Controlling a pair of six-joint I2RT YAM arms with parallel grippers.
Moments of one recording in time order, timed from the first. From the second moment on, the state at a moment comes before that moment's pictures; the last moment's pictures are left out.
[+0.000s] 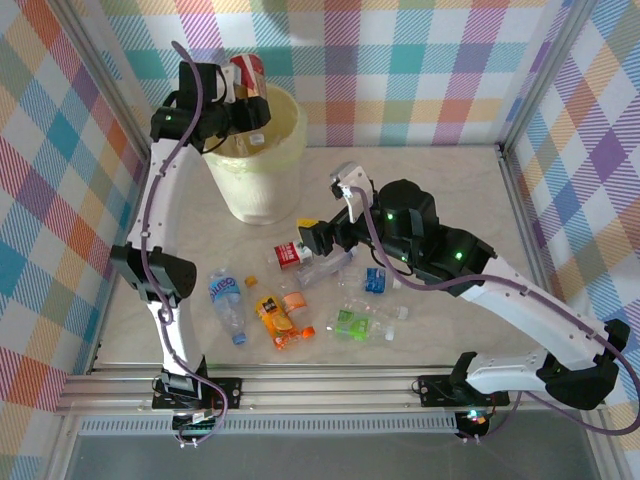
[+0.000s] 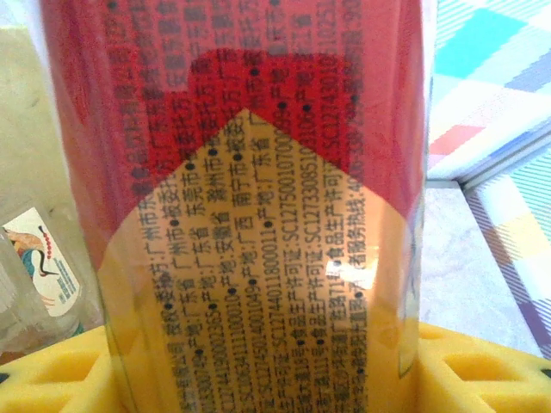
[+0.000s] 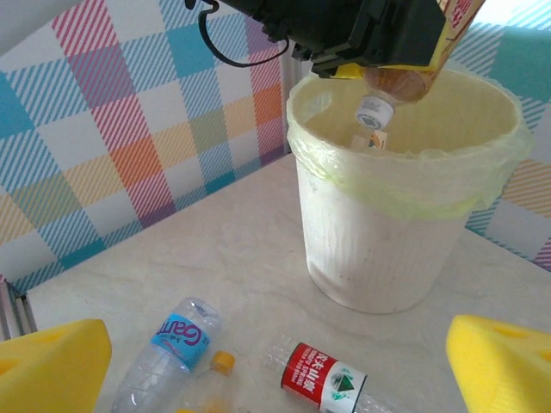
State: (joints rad) left arm -0.17 1.99 2.38 -0.96 0.25 -0.31; right arm 0.99 1.21 1.42 -0.46 0.10 0.07
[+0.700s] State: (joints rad) left arm -0.13 2.09 2.37 -1.06 0.12 -0.33; right arm 0.99 1.21 1.42 -0.49 0.11 0.08
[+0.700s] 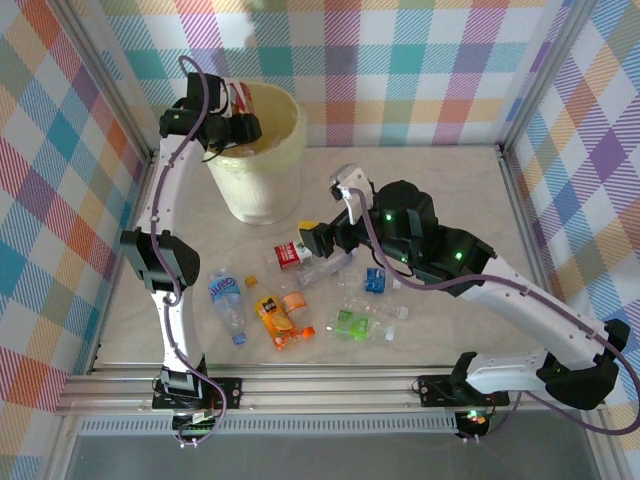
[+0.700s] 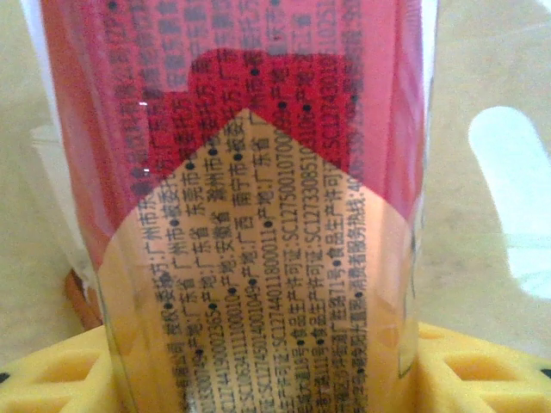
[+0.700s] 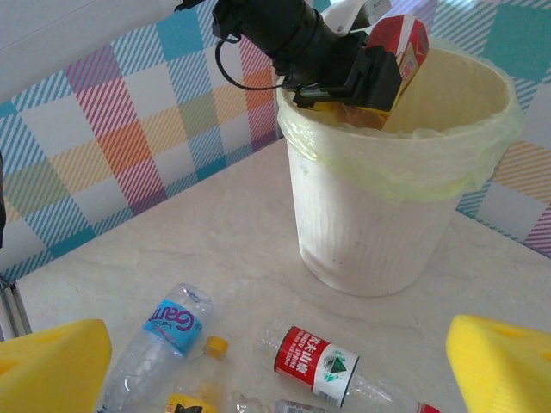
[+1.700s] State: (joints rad) left arm -0.11 1.86 2.34 -1.03 0.30 -0.35; right arm 0.99 1.16 1.35 -0.62 0.10 0.20
